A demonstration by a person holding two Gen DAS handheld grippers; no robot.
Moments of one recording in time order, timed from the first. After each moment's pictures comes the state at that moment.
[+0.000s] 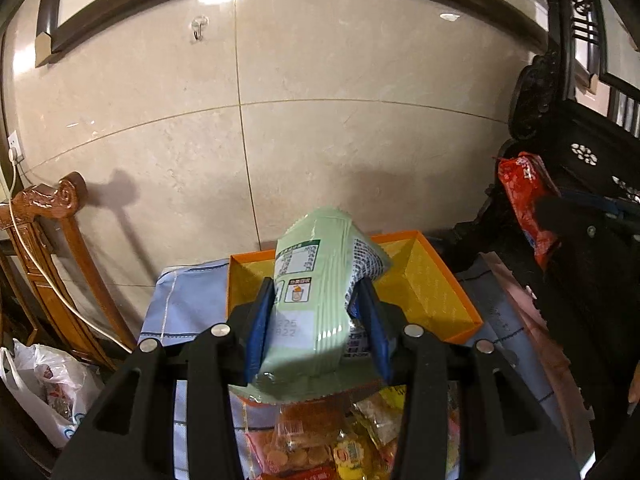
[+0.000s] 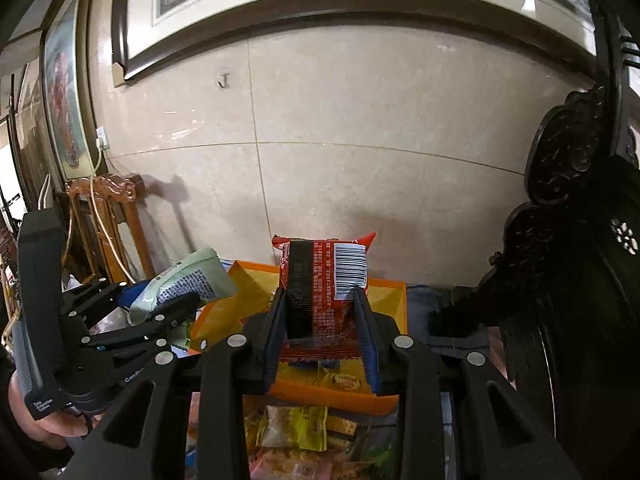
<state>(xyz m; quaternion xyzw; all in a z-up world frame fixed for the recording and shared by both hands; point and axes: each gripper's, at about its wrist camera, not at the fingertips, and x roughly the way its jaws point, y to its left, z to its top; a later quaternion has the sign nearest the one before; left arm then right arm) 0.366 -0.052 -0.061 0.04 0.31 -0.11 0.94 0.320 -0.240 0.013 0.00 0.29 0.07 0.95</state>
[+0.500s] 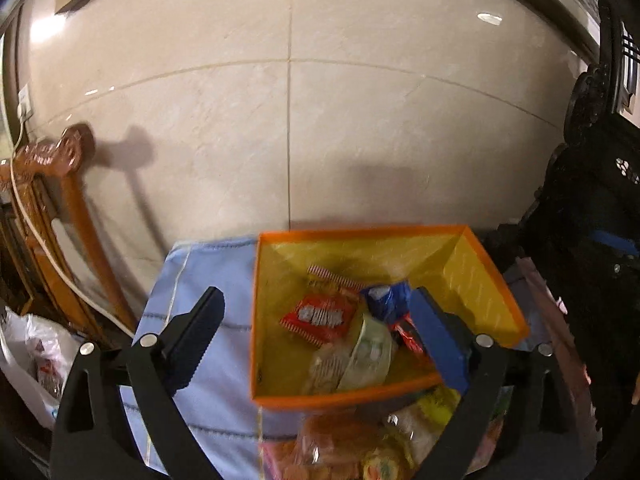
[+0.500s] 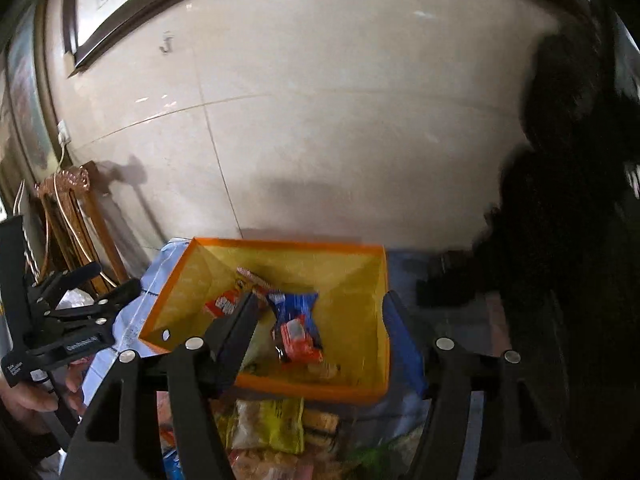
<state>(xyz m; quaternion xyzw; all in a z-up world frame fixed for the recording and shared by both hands) 0.403 -0.011 -0.107 0.00 0.34 -0.07 0.94 0.349 -0.270 -0.041 0.03 0.35 0.03 0.94</state>
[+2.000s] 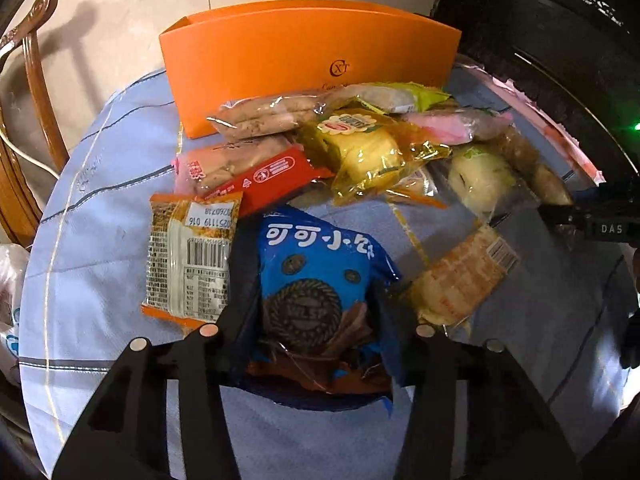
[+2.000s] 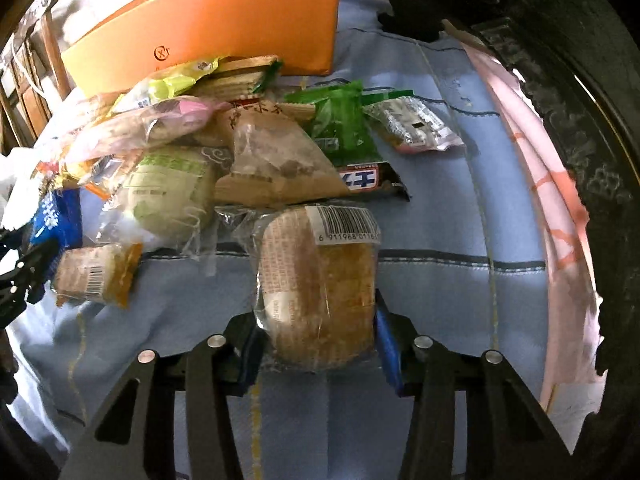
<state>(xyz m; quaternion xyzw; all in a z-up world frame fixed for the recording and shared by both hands) 0.223 -0.015 -0.315 0.08 0.45 -0.19 0.87 0.189 -0.290 -0.282 0.00 0.55 -0.03 0.83</state>
